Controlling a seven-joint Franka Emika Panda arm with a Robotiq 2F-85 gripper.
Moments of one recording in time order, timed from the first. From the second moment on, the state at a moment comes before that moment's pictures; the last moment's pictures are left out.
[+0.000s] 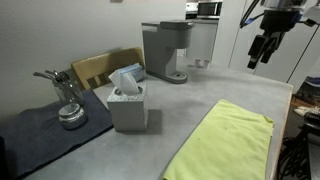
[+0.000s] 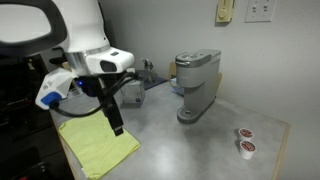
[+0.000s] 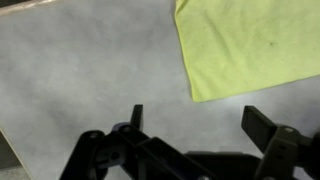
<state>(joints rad) -0.13 -0.25 -0.18 -2.70 -0.04 2.52 -0.04</state>
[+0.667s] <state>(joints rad) -0.16 -0.25 -0.24 -2.73 -0.02 2.53 -0.12</state>
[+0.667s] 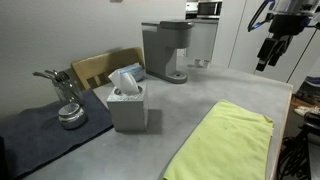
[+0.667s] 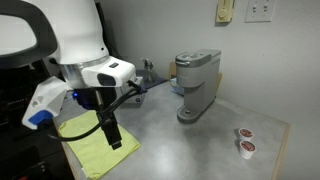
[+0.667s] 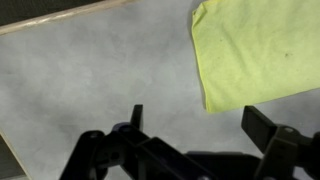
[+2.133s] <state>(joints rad) -0.12 -0.06 -0.29 -2.64 0.20 2.43 -0.62</state>
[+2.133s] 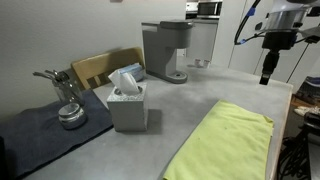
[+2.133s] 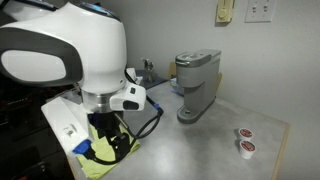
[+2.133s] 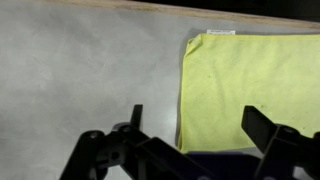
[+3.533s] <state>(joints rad) -0.14 0.12 -0.16 -2.63 0.44 2.57 -0.62</state>
